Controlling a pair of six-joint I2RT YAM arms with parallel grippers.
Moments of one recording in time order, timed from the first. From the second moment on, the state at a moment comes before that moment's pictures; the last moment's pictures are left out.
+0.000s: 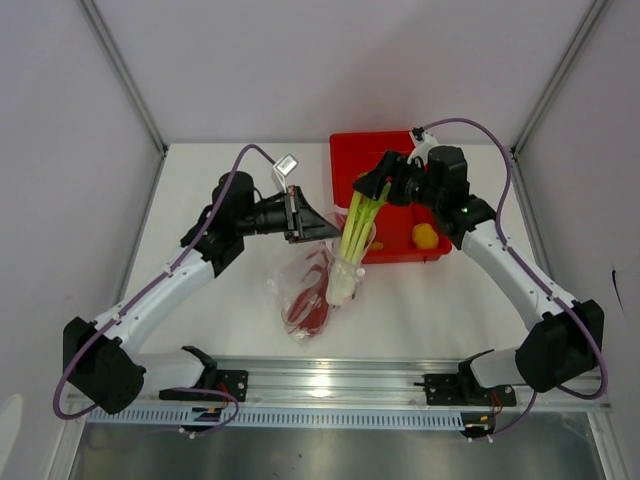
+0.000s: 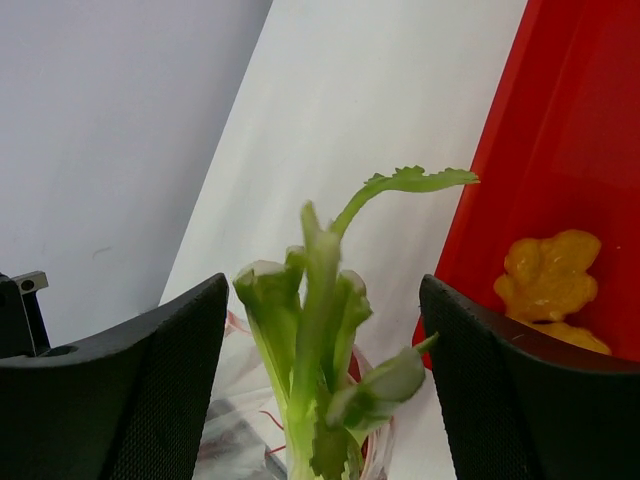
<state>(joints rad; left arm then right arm) -0.53 1.22 1.04 -0.01 0.80 -0.97 0.41 1.38 1.23 -0.16 -0.36 0.61</state>
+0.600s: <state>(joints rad) -0.55 1.23 1.04 -0.01 0.80 -0.97 0.47 1.41 1.27 -0.18 -0.30 0.57</state>
